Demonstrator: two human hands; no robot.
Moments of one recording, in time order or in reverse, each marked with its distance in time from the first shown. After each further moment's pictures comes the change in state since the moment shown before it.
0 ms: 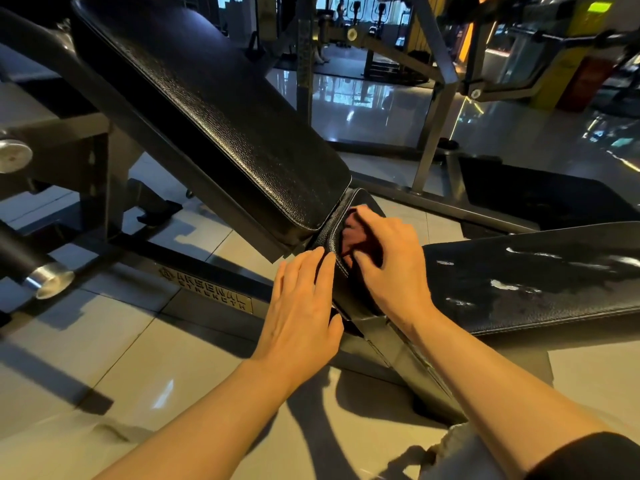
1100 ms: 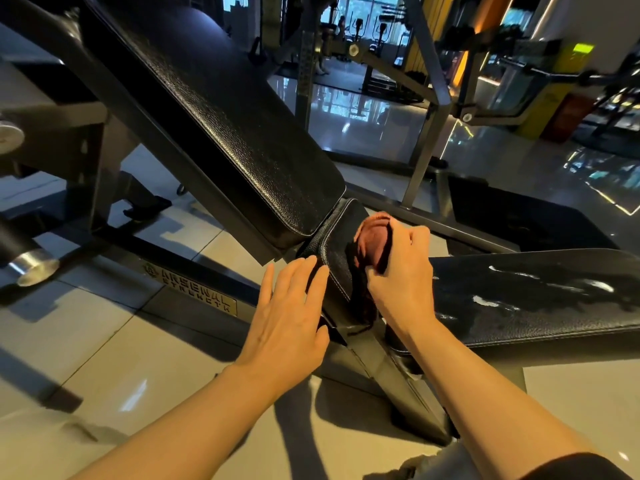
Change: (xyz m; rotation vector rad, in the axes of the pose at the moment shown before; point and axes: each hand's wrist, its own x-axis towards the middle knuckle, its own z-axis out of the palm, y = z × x) left_hand -0.003 0.002 -0.001 0.109 -0.053 0.005; right_hand 0.003 0.001 -0.019 -0.168 -0.021 0.224
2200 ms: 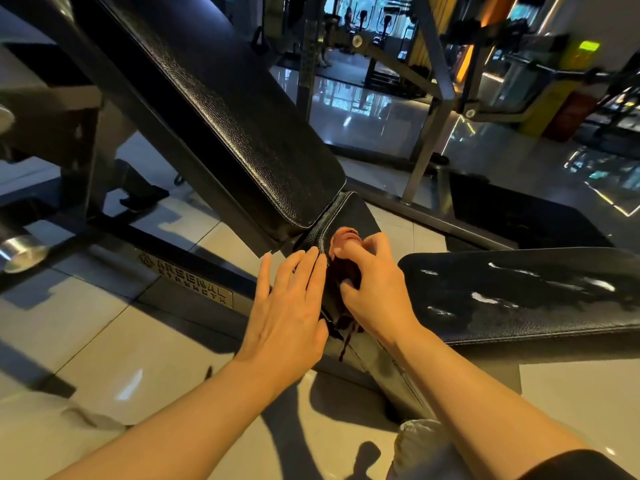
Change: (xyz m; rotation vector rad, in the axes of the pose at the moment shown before) left_hand 0.001 0.005 0.002 0.070 -0.021 -0.053; right_hand -0.016 -0.007 0.012 0.032 -0.188 -0.198
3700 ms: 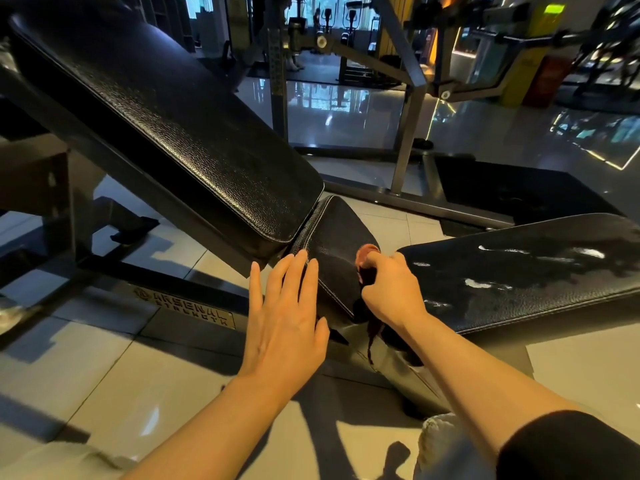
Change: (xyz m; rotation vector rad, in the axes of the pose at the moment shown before) left_hand 0.014 0.006 -0.001 0.027 0.093 0.028; right_hand 0.012 0.035 -0.003 -0.023 -0.114 0.461
